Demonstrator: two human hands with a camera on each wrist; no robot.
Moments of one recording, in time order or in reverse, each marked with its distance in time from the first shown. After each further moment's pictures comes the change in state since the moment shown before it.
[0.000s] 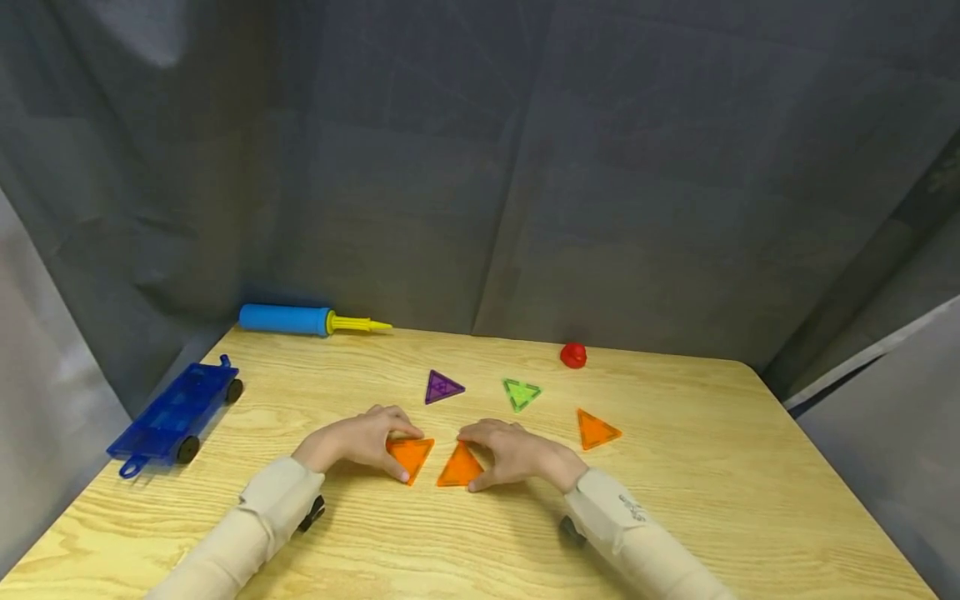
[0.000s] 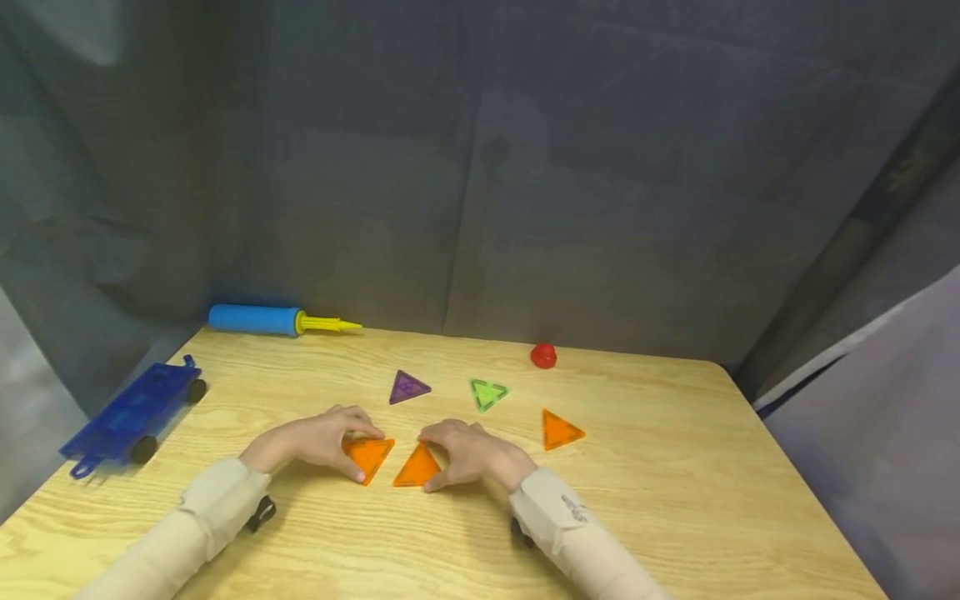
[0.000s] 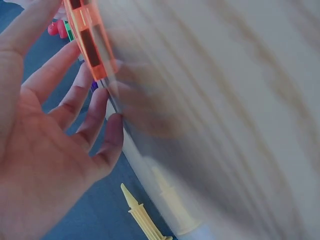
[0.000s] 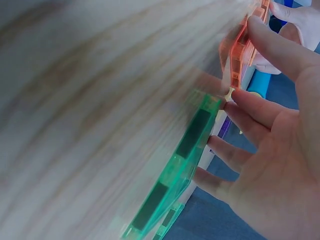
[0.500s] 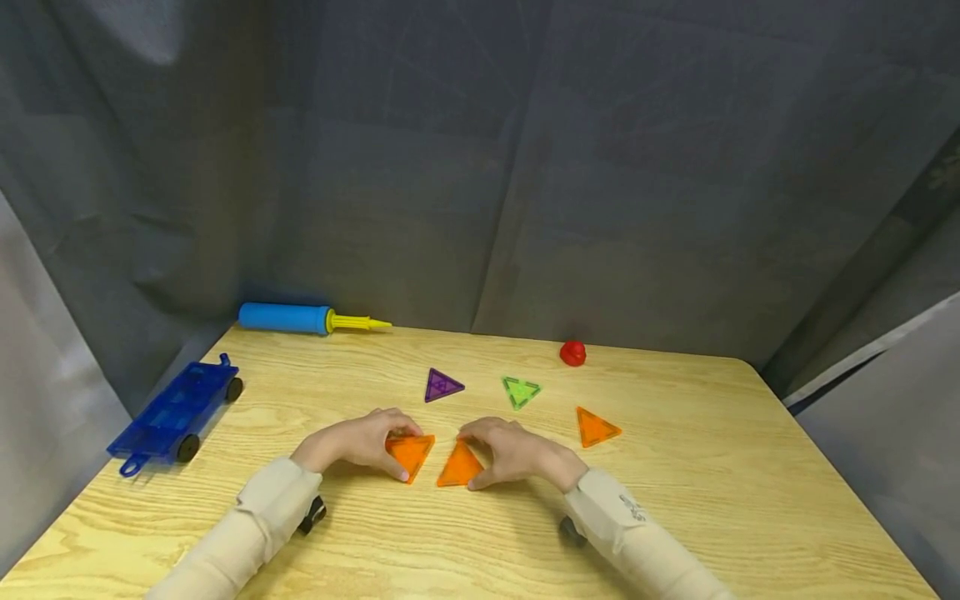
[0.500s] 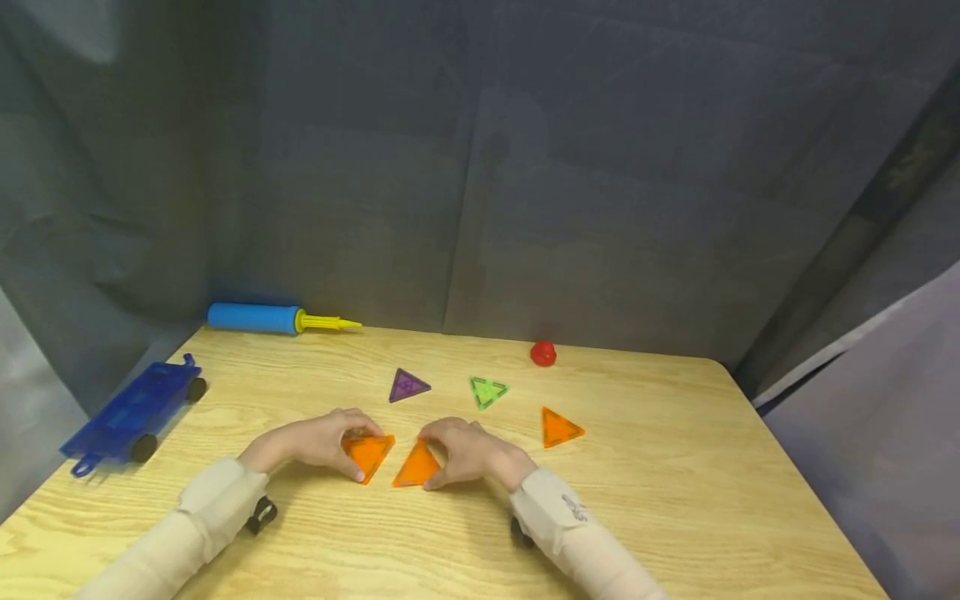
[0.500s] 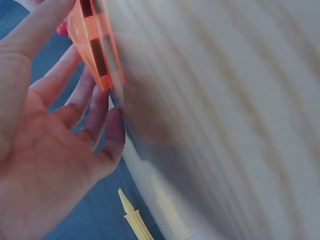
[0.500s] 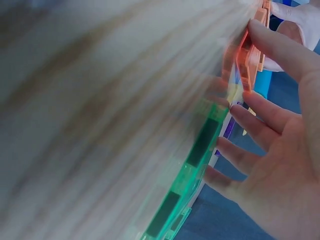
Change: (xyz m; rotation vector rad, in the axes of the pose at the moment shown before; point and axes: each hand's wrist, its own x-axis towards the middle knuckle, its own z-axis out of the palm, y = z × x) left_hand -0.002 0.000 0.002 -0.089 -0.010 0.010; right_hand 0.000 0.002 0.005 0.036 0.072 -0.046
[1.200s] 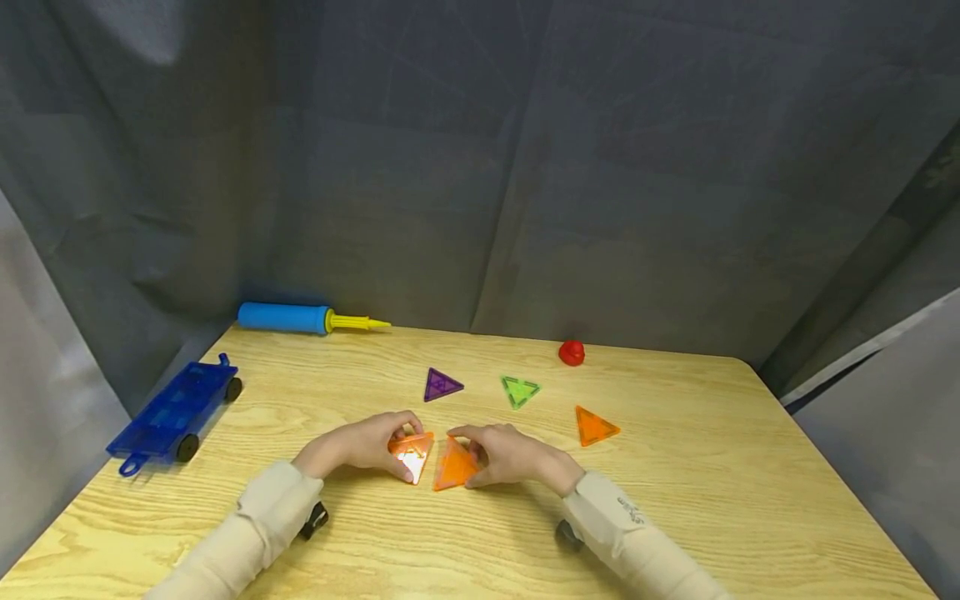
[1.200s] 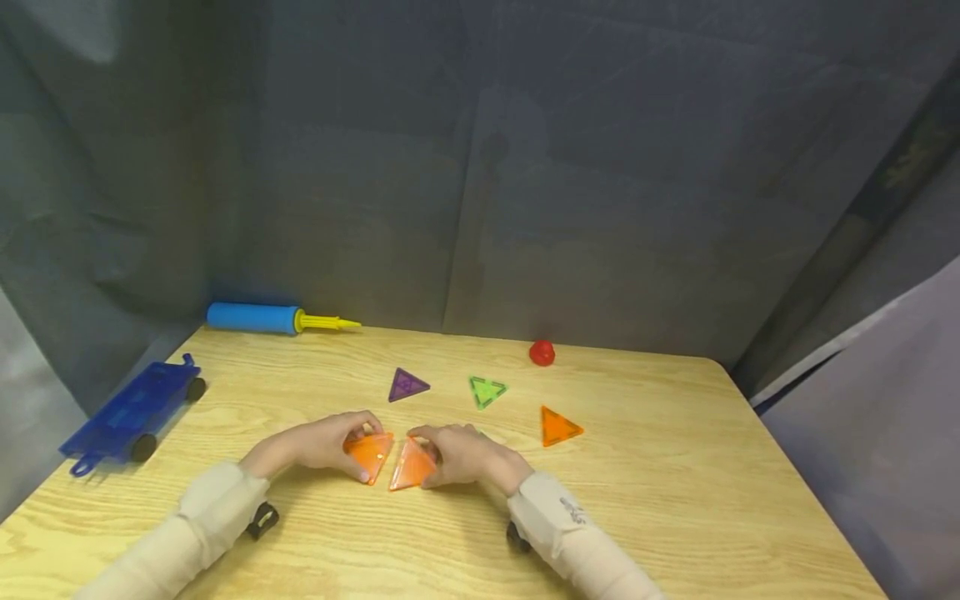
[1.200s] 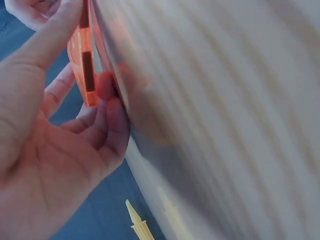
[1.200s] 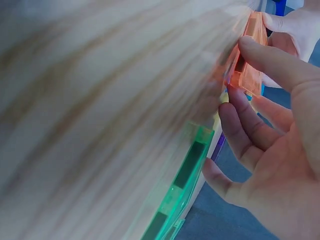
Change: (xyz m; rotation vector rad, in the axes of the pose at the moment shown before) left_hand 0.000 0.005 0.004 -0.065 0.013 0.029; right_hand 0.000 -0.009 -0.001 0.054 -0.013 -0.073
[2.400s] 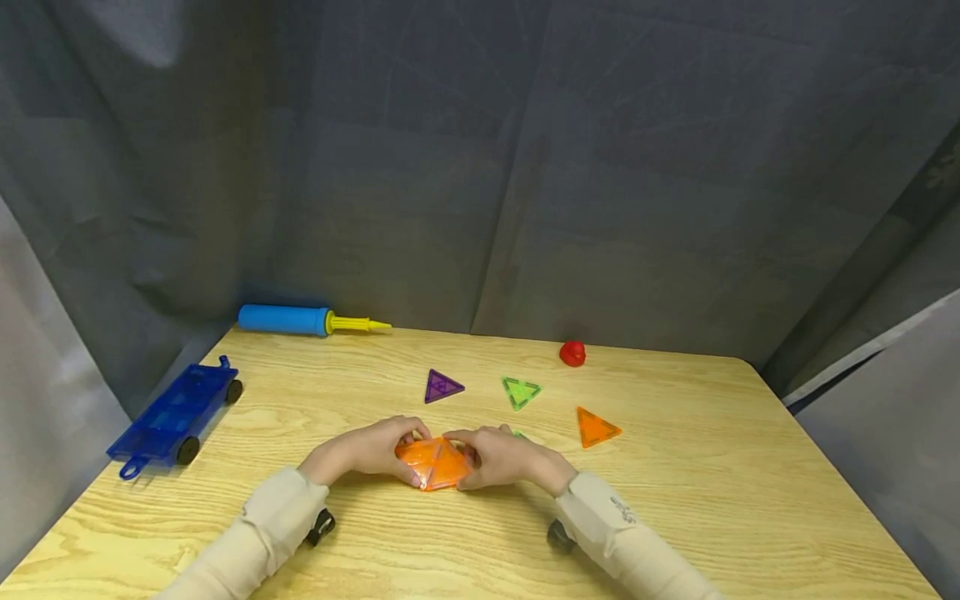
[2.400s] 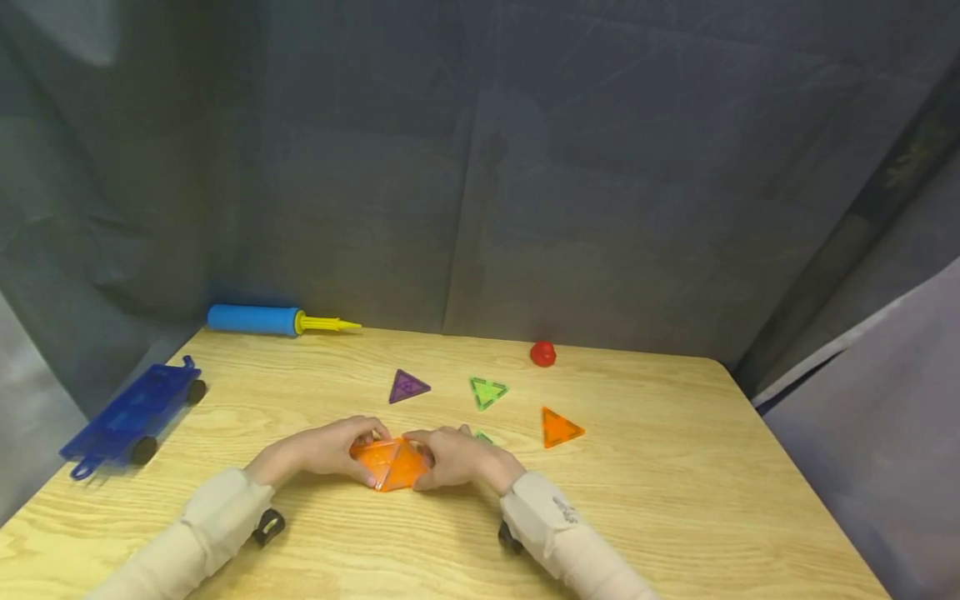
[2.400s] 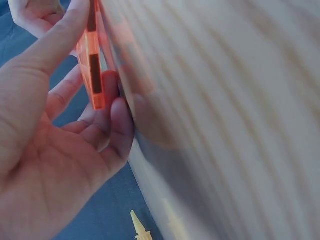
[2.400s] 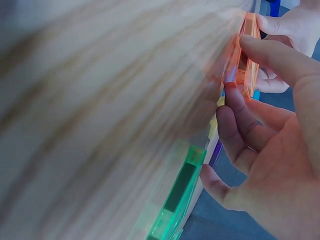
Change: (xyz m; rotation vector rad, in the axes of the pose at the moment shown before) left_hand 0.003 0.008 0.006 0.011 0.000 0.015; right_hand 0.008 -0.005 0.003 -0.022 -0.028 0.050
